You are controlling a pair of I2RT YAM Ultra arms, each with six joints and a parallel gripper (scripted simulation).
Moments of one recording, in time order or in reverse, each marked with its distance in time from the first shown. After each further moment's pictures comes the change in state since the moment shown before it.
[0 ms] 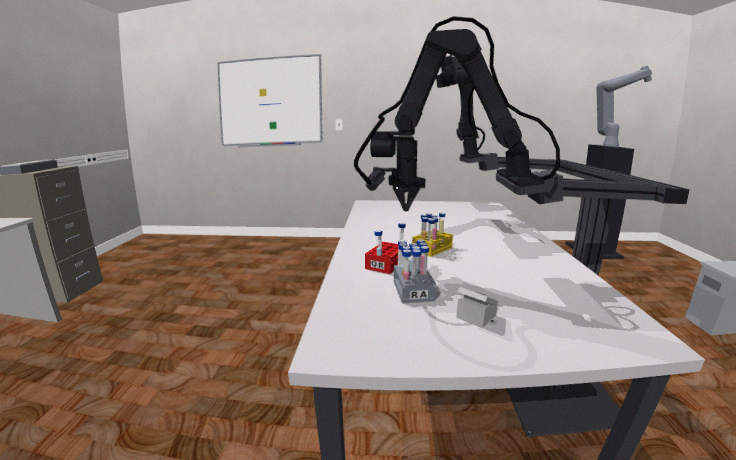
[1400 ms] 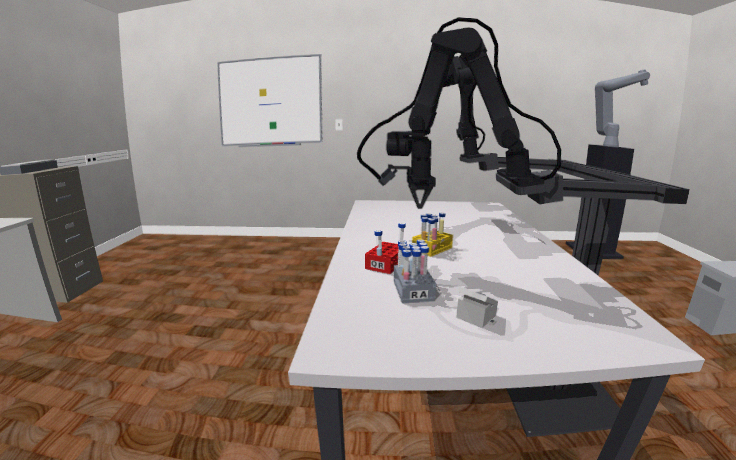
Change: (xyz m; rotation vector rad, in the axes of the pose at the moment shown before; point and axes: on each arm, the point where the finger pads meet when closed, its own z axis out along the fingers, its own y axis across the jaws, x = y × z) left arm 0.055 -0.009 0.000 0.000 -0.001 0.393; right arm 0.000 0.000 0.000 0.000 0.000 0.000
